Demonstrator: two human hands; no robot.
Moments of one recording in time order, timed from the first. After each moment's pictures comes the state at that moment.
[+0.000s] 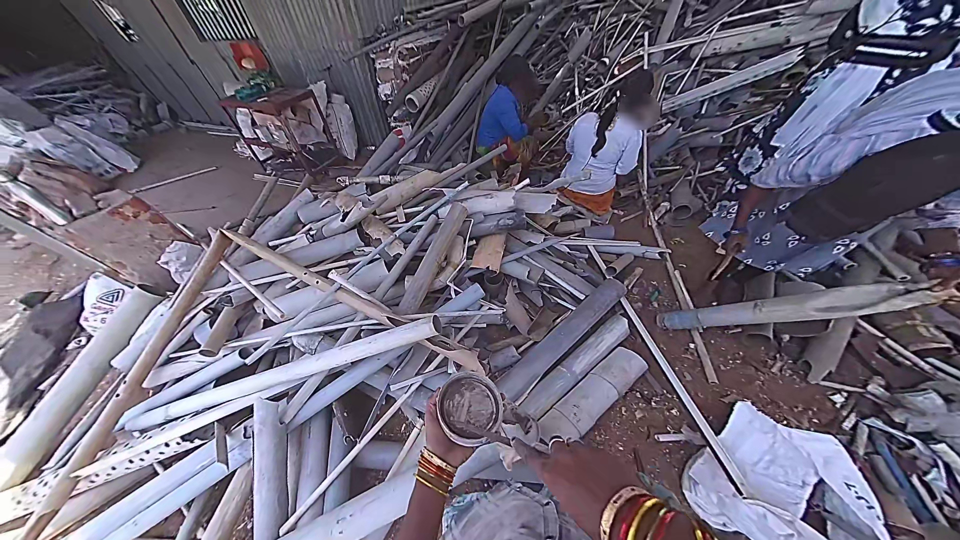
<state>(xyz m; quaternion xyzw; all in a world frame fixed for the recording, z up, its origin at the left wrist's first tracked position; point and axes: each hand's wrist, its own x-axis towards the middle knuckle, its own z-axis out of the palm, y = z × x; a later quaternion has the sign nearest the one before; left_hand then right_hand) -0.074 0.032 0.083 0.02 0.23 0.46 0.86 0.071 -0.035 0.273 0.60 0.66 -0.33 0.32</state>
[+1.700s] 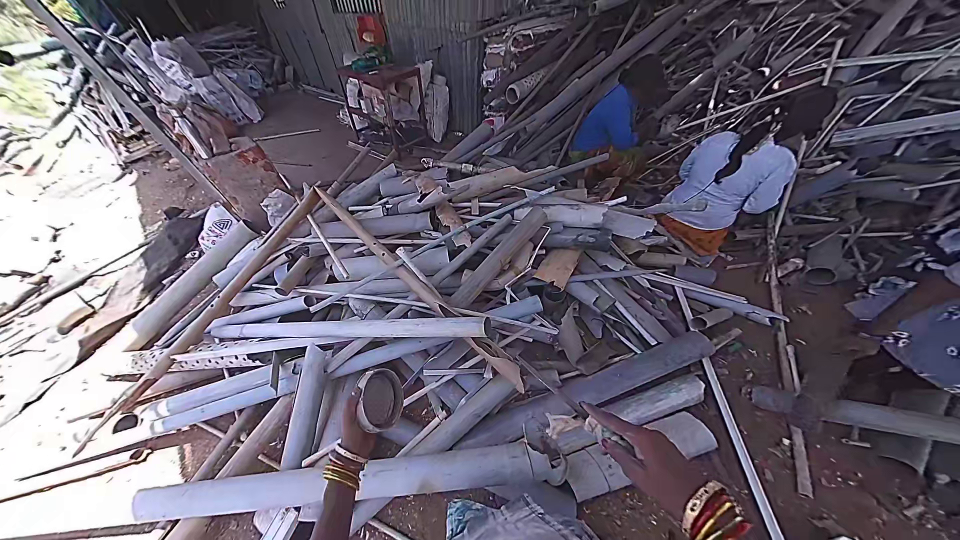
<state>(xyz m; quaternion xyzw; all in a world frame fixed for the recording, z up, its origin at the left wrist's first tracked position) -0.260 0.043 0.066 0.26 0.56 0.62 0.48 0.133 0.017 0.198 0.64 0.67 -0.36 -0.09</state>
